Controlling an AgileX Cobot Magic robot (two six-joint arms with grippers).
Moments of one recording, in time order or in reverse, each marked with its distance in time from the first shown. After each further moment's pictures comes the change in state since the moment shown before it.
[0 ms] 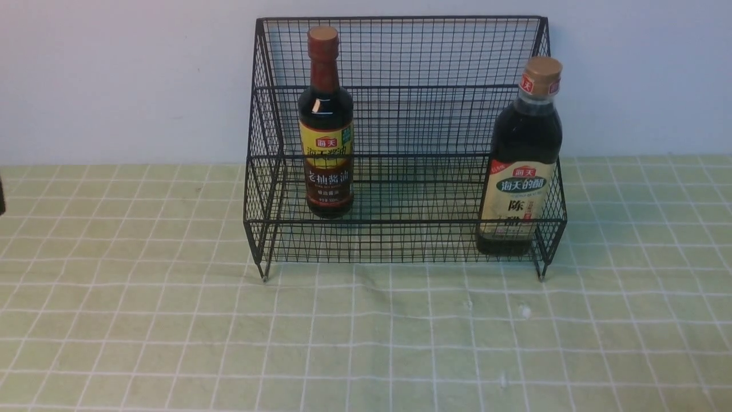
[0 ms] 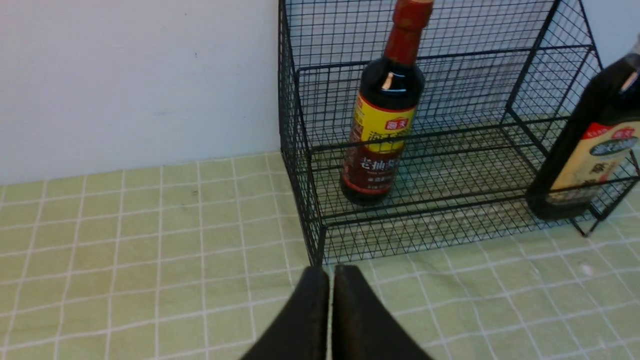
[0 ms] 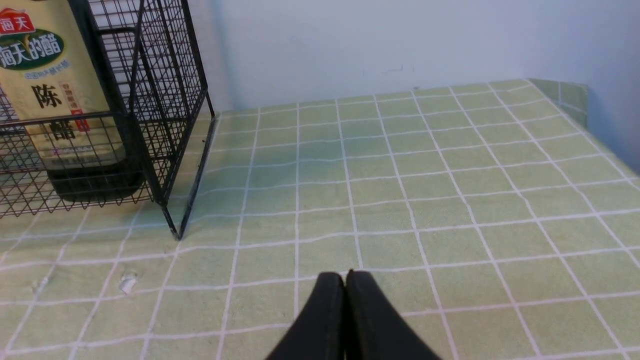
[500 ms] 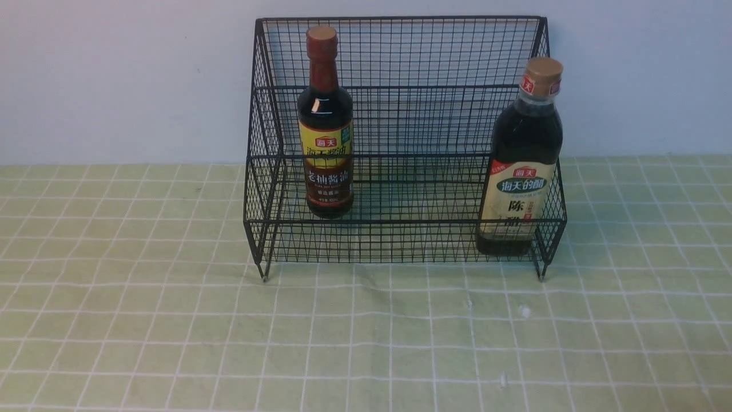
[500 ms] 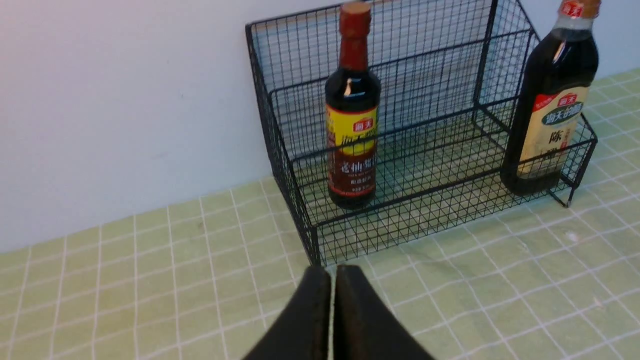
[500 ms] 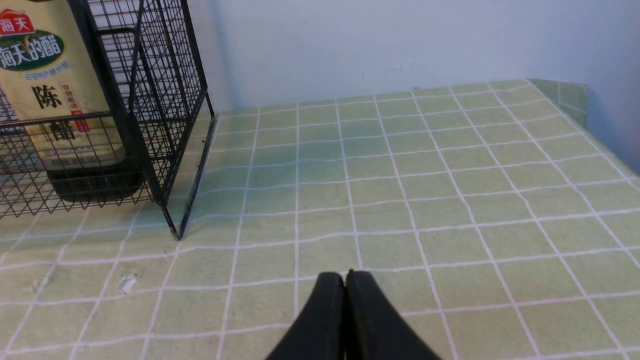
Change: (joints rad) right arm 0.000 0.000 0.000 0.000 0.000 0.000; left arm -0.050 -0.179 0.024 0.020 0.043 0.108
